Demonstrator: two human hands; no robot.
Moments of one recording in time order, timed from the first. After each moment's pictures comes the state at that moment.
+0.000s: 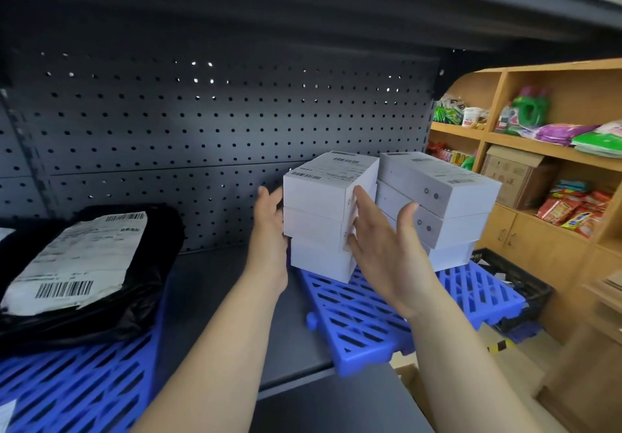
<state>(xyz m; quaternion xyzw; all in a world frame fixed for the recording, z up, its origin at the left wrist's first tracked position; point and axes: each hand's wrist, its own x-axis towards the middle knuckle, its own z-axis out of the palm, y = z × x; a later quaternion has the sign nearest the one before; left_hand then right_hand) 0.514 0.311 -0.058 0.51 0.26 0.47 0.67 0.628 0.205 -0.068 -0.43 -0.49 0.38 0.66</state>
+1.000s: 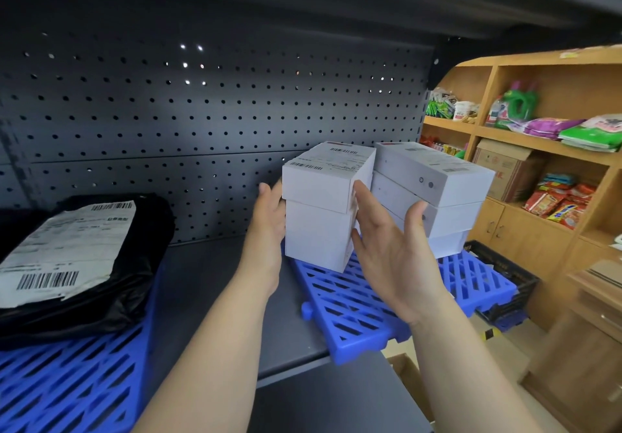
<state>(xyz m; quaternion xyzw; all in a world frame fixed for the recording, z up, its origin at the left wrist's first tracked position) 0.507 0.306 -0.074 0.60 0.19 0.46 0.63 0.632 0.192 -0.079 -0.43 -0.50 0.37 0.66</state>
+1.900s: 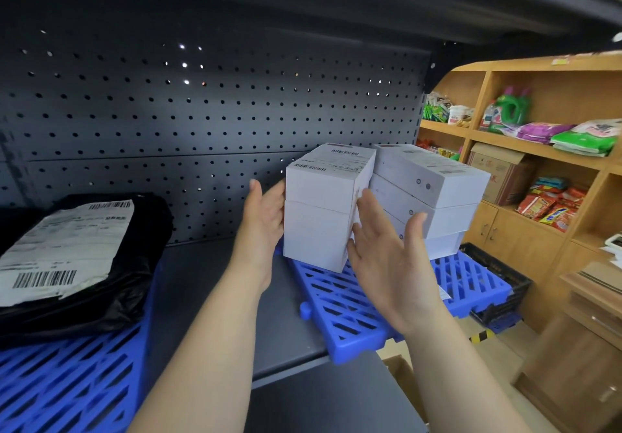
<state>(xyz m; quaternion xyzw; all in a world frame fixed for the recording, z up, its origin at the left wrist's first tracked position) 0.503 0.316 -0.072 0.56 0.18 0.45 0.67 0.619 0.186 -0.082 -0.41 -0.45 0.36 0.71</state>
